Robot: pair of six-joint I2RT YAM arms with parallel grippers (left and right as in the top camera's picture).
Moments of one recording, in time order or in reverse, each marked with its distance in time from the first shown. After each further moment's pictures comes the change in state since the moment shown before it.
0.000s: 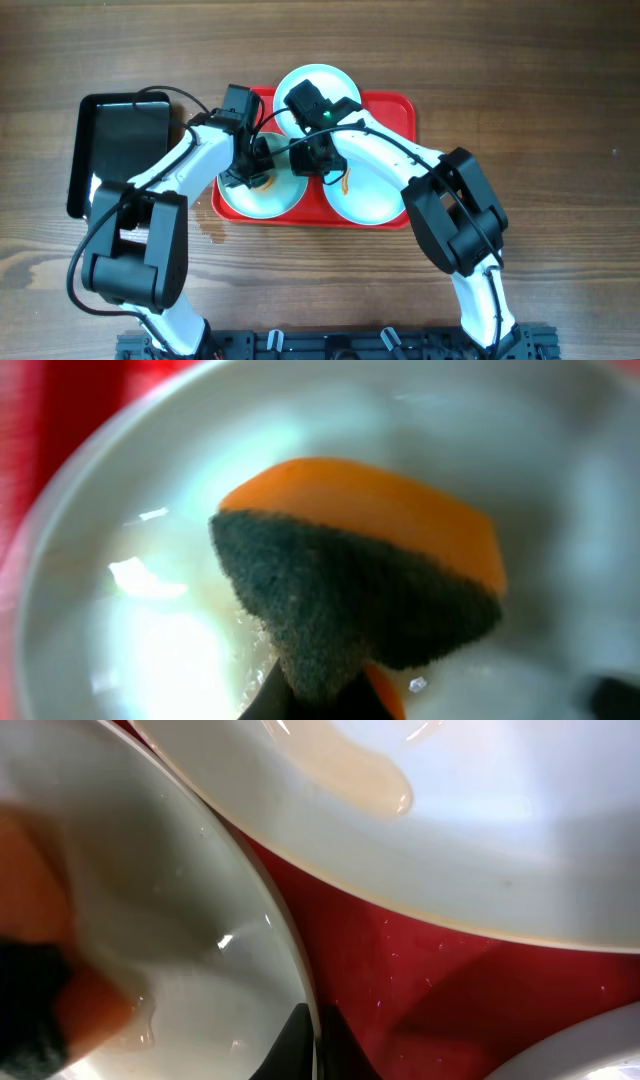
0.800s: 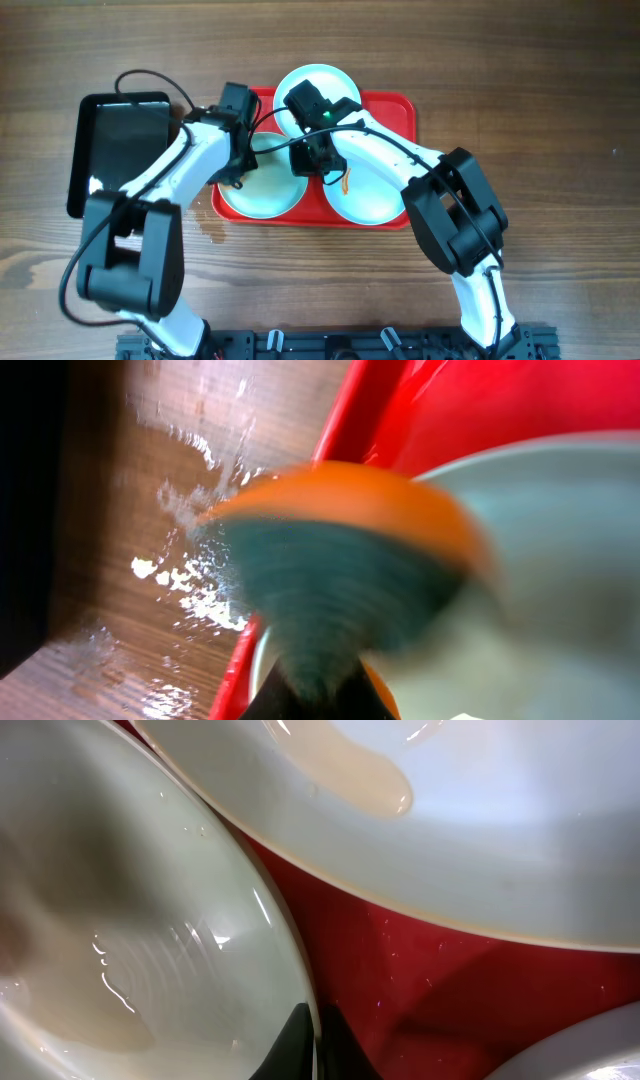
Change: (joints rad) left arm 0.005 -0.045 0.042 -0.088 -0.261 0.014; right arm 0.001 0.000 0.000 0.000 0.004 0.000
